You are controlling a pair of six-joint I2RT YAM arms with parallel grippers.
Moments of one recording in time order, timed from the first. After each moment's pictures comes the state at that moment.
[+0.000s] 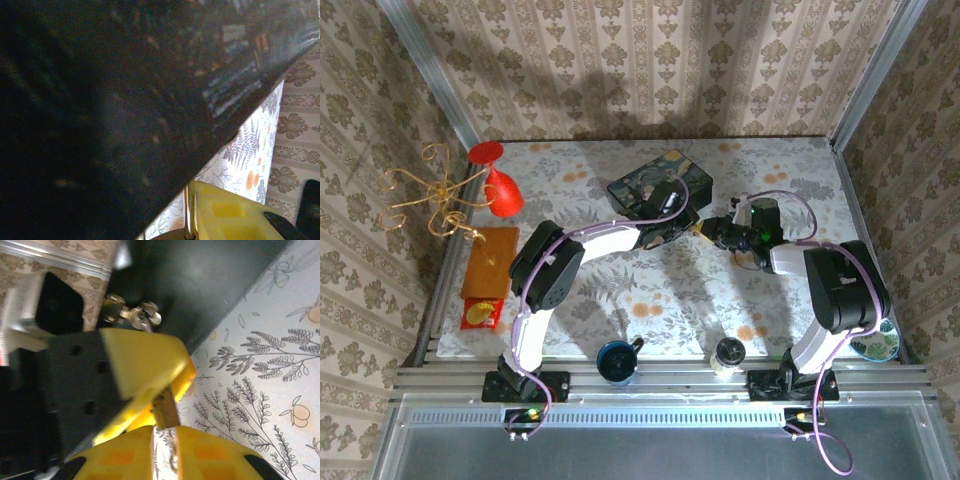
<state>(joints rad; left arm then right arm) -0.82 2.08 1.44 -0.03 0.12 -1.21 0.13 1.67 0.69 0.46 -0.73 0.83</state>
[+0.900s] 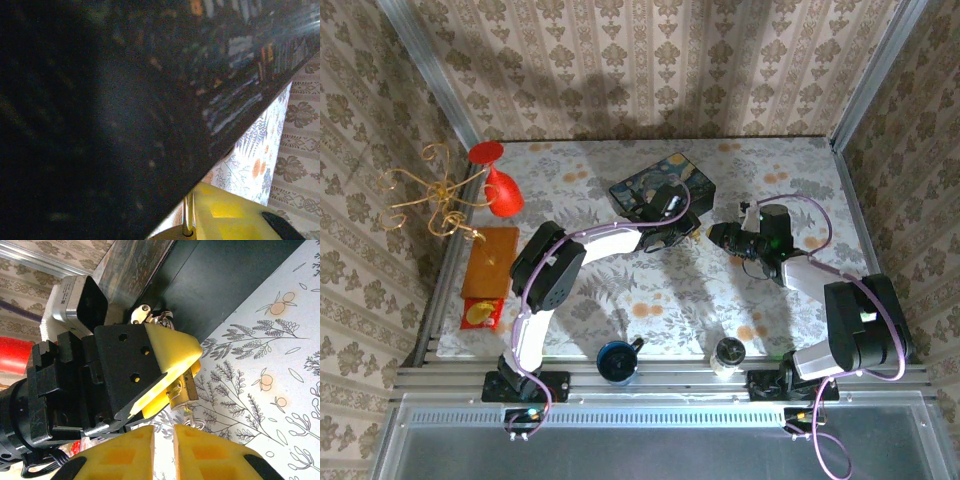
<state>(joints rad) -0.83 2.08 1.43 -0.05 0.14 -1.22 0.14 1.45 0.60 0.30 -0.62 0.74</state>
